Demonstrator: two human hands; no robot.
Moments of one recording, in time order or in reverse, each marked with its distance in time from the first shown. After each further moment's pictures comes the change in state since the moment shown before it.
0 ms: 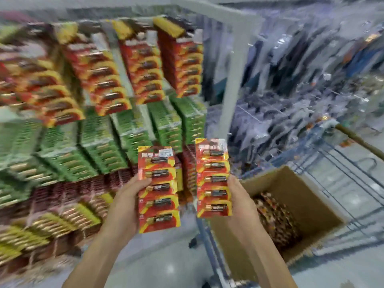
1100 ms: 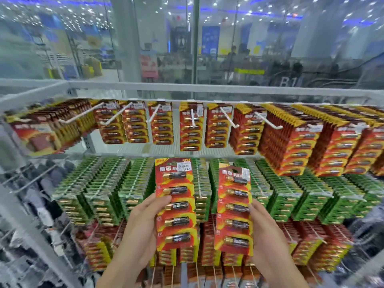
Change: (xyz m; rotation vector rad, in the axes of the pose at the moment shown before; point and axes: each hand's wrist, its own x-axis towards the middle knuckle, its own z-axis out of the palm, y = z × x) left_hand -0.155 0.222 -0.414 -0.157 0.210 0.302; right_hand -0.077 0.172 0.456 0.003 -0.342 0.088
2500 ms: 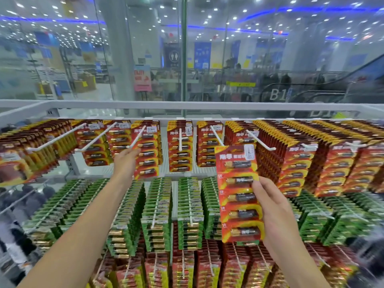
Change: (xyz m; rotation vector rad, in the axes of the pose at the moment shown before) left_hand 0.215 0.103 0.004 0.203 0.347 0.269; right_hand 0.049 -0.072 0.023 -0.320 0.045 -0.326
